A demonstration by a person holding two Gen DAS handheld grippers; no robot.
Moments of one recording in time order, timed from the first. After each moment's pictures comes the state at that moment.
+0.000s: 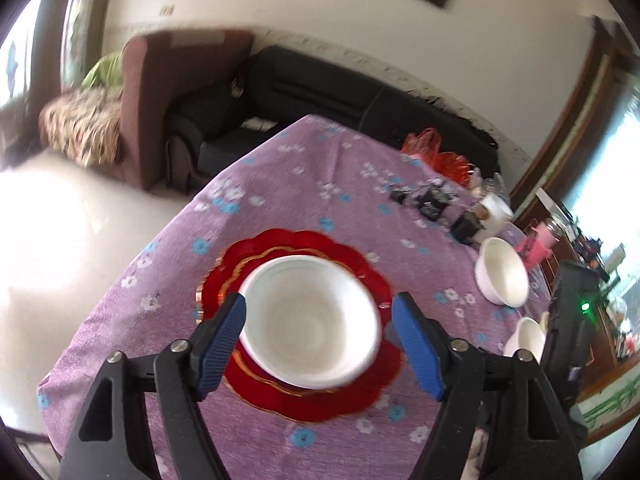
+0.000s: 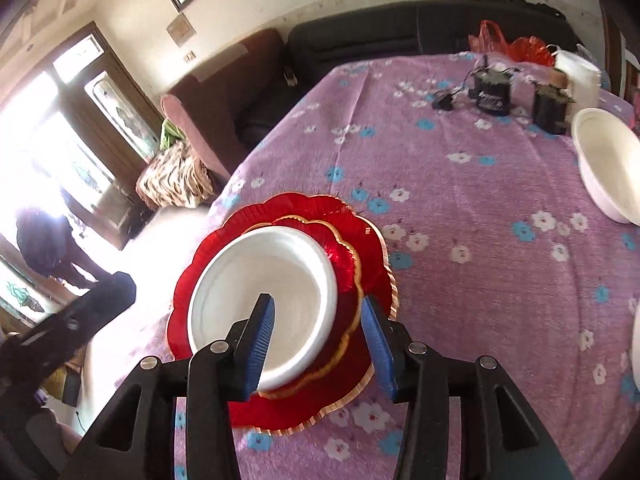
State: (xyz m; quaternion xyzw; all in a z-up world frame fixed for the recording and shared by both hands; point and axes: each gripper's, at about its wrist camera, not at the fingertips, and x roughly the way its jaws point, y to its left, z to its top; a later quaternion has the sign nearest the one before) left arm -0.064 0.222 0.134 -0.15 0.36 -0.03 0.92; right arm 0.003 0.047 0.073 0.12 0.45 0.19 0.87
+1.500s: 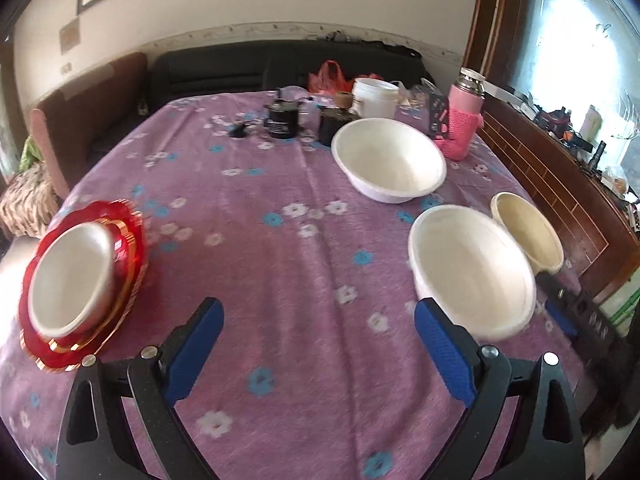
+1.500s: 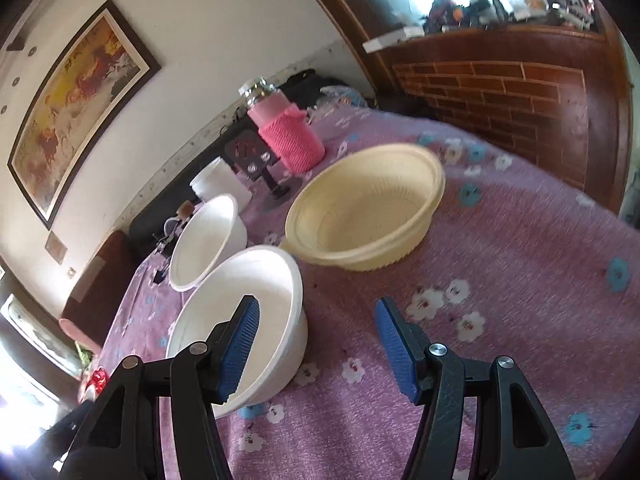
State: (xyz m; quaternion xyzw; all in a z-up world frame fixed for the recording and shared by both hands) left arm -0.055 -0.041 0.081 0.00 0.40 -0.12 0.91; right arm -0.140 -0.311 0.035 0.32 0.28 -0.11 0.90
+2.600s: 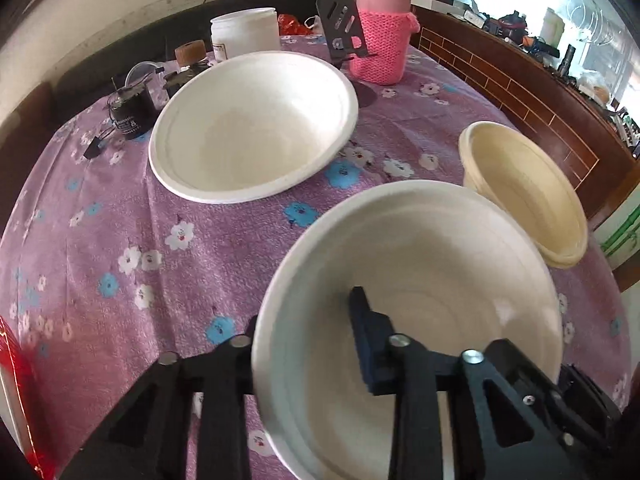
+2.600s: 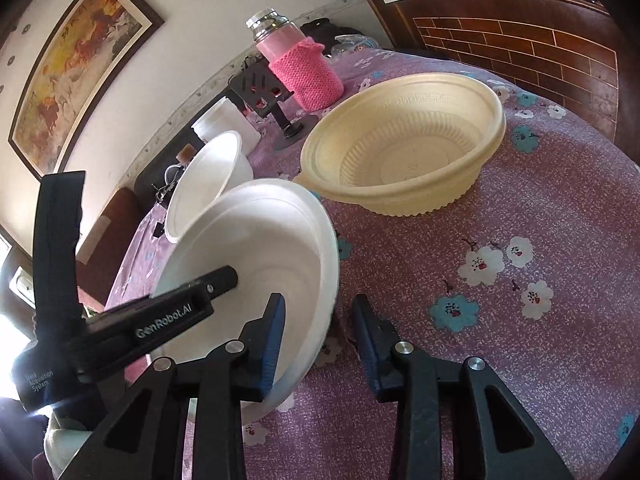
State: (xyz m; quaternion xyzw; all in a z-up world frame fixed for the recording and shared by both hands) left arm 0.029 -0.170 0.022 0.12 0.47 -0.22 0.85; right arm -0.102 -0.295 0.009 0.32 0.35 -0.07 0.88
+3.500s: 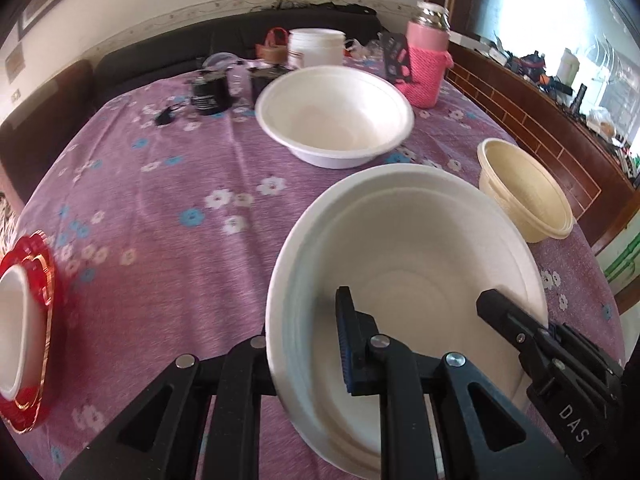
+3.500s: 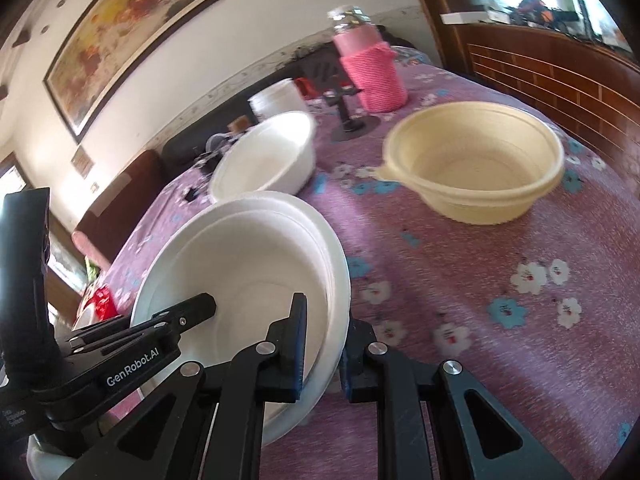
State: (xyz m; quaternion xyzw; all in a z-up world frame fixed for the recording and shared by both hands) left arm -0.020 -0.088 0.040 0.06 0.44 -0.18 0.88; right arm -0.098 -0.244 0.027 0.24 0.35 0.00 0.91
